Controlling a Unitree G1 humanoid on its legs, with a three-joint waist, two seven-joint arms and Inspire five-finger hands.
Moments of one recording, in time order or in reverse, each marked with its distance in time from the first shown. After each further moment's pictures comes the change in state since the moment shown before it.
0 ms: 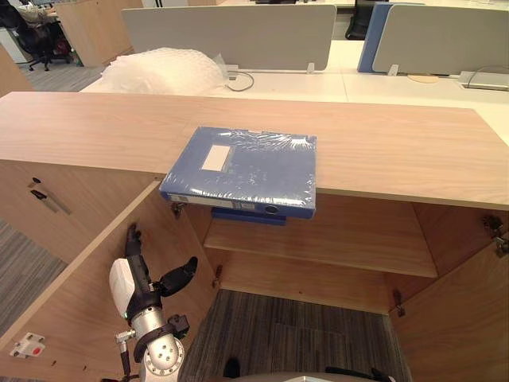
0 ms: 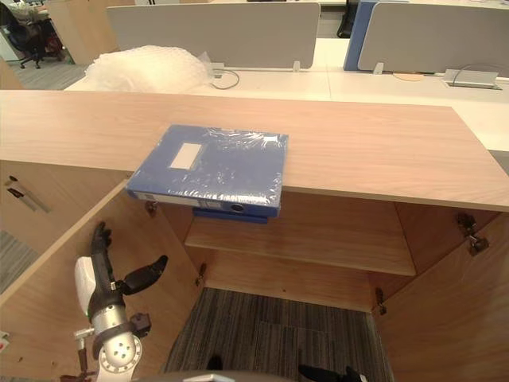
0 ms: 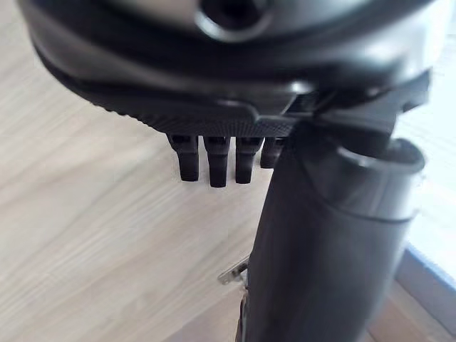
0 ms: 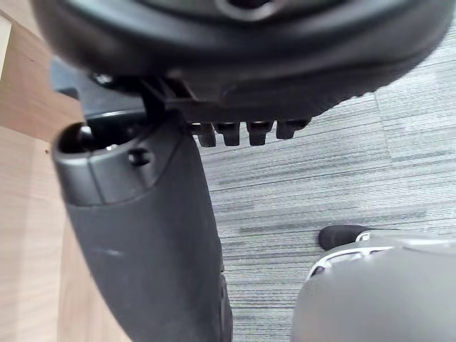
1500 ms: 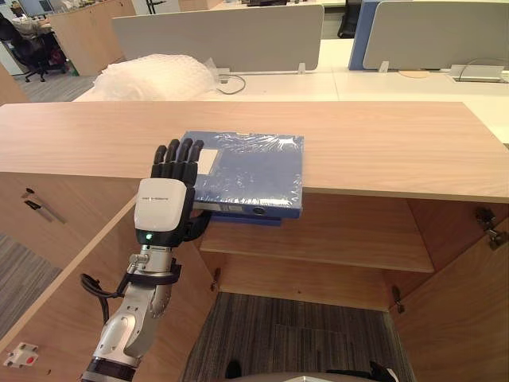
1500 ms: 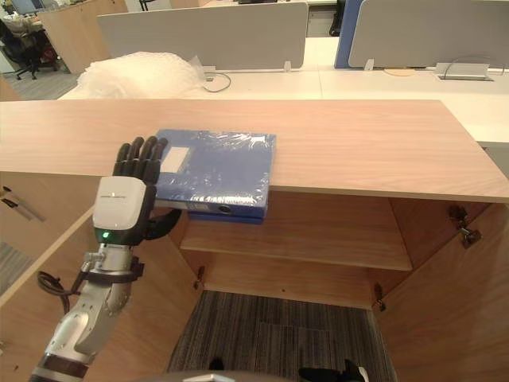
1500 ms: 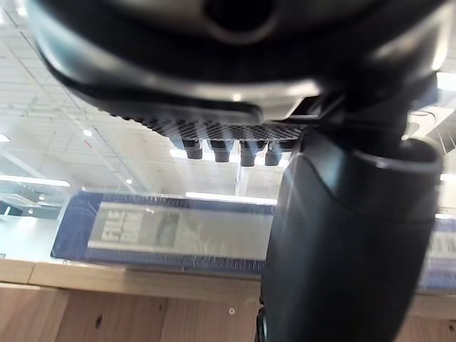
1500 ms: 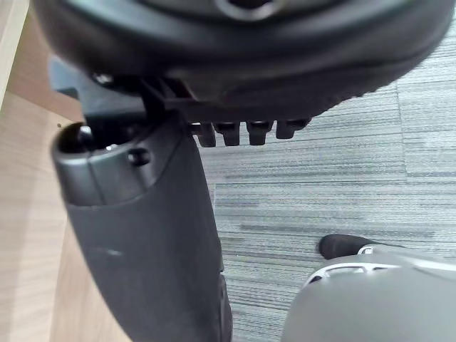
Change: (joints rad) left arm -0.338 0.443 -0.196 0.040 0.478 0.010 0.006; right arm -0.021 -0.046 0.103 0.040 -0.039 -0.037 0.018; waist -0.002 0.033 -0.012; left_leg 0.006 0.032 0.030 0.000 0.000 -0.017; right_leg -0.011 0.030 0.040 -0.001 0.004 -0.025
